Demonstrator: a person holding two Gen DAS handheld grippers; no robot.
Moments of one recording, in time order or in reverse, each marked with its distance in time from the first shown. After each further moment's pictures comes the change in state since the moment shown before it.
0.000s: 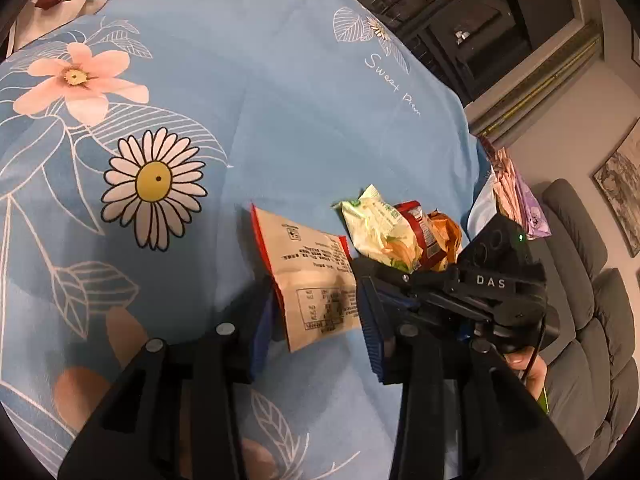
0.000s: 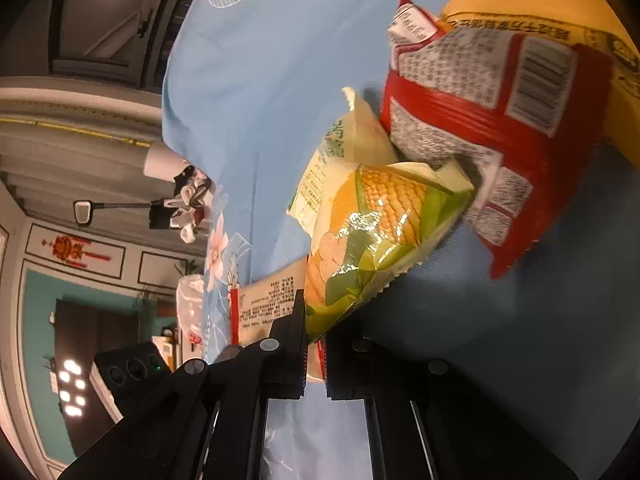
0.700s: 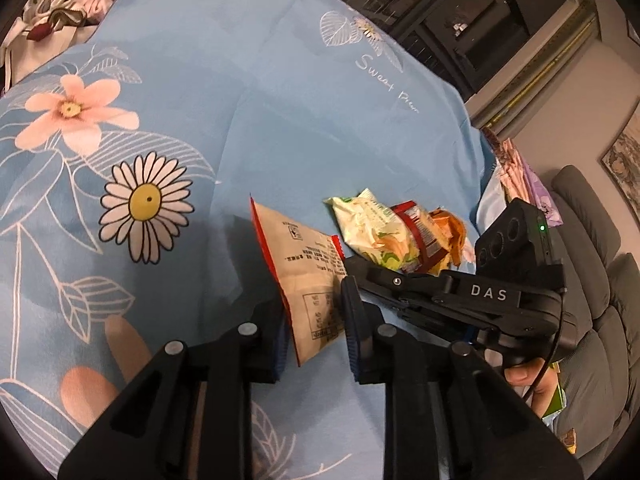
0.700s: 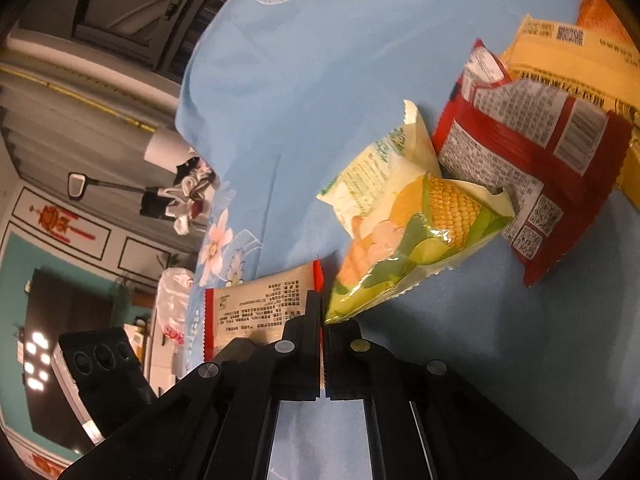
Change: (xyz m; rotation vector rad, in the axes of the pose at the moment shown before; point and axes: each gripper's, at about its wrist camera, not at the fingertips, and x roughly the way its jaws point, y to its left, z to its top) left arm -0.006 -0.019 -0.001 0.048 -0.027 0.055; right arm -0.010 0.020 -0.004 -0.141 -0.061 -0.056
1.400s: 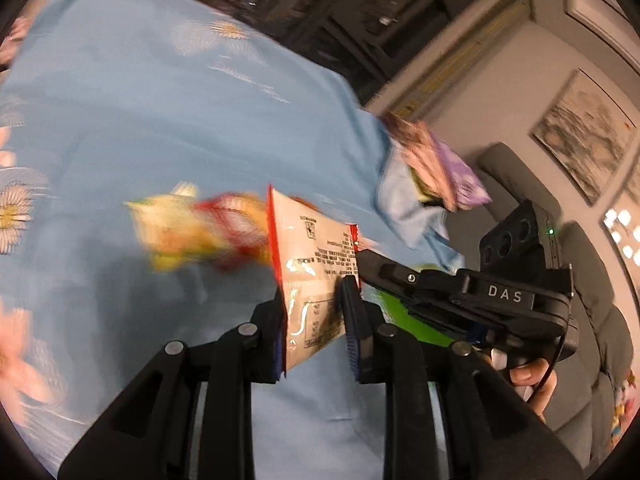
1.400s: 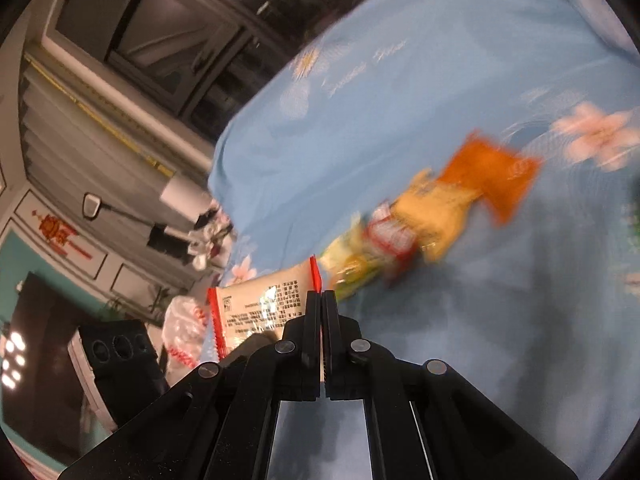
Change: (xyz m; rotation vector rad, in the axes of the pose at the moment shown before) left arm -0.006 -0.155 -0.031 0.125 0.010 -0.244; right arm -0.188 0.018 -0.023 -0.071 -0.234 -0.094
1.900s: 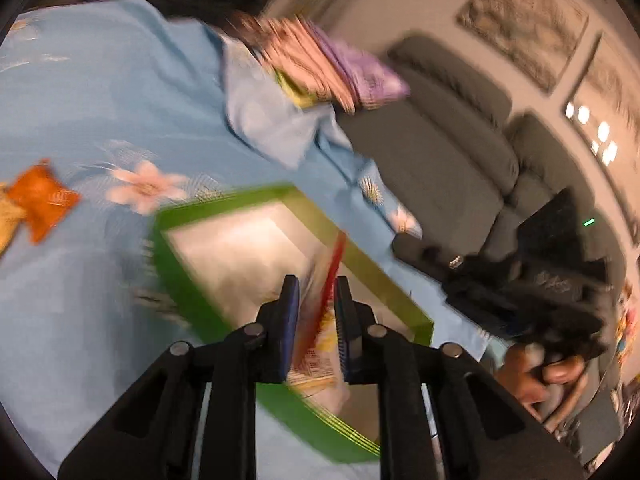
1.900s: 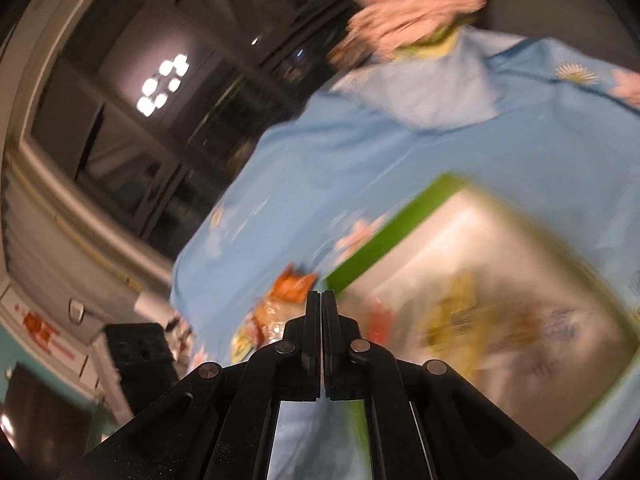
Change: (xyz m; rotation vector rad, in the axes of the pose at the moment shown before) left arm 0.173 -0.217 -0.063 0.245 0.271 -0.163; right arm -0.257 -0.146 -0.007 0.196 -0.357 -0.161
